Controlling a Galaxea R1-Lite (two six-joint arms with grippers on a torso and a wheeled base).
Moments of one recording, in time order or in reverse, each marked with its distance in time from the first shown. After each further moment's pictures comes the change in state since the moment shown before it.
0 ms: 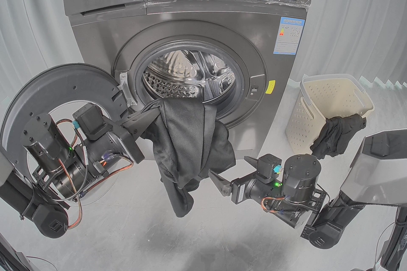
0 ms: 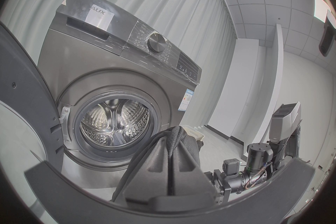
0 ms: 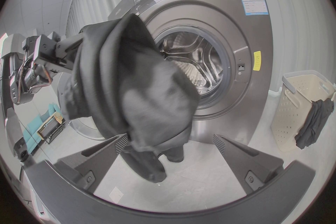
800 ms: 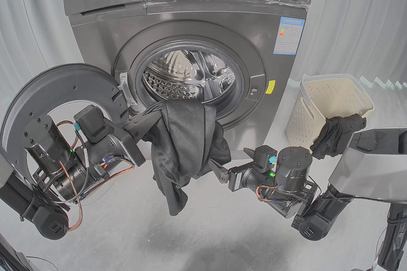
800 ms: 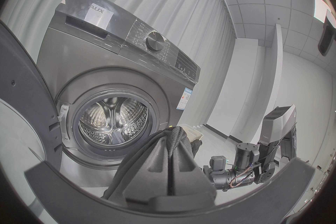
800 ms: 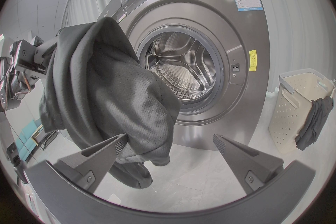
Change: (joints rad) left arm -0.010 -0.001 0.009 -0.001 -0.002 0.000; right arm -0.050 0.072 -0.104 -0.004 0.000 0.007
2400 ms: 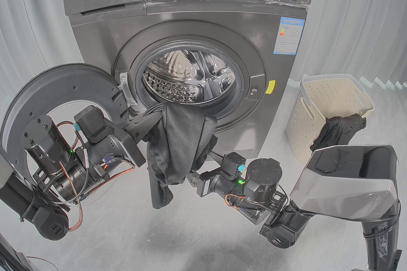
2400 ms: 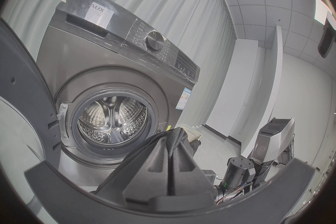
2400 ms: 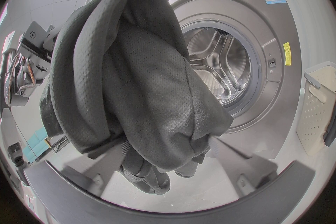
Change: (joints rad) left arm -0.005 -0.001 0.003 -0.002 -0.002 -0.013; right arm 0.089 0.184 -0.198 -0.116 0.056 0.010
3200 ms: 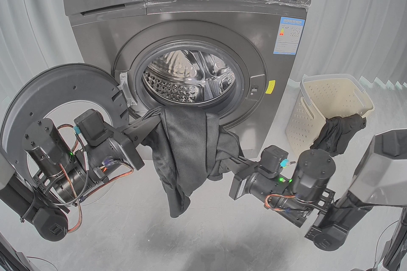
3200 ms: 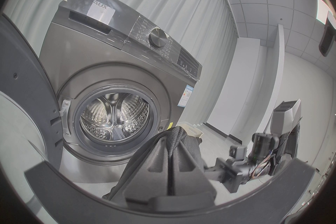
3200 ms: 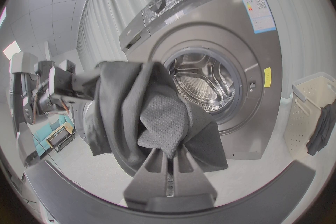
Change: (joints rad) left arm 0.012 0.006 0.018 0.000 -0.003 0.001; right arm -0.013 -0.303 0.309 0.009 0.005 -0.003
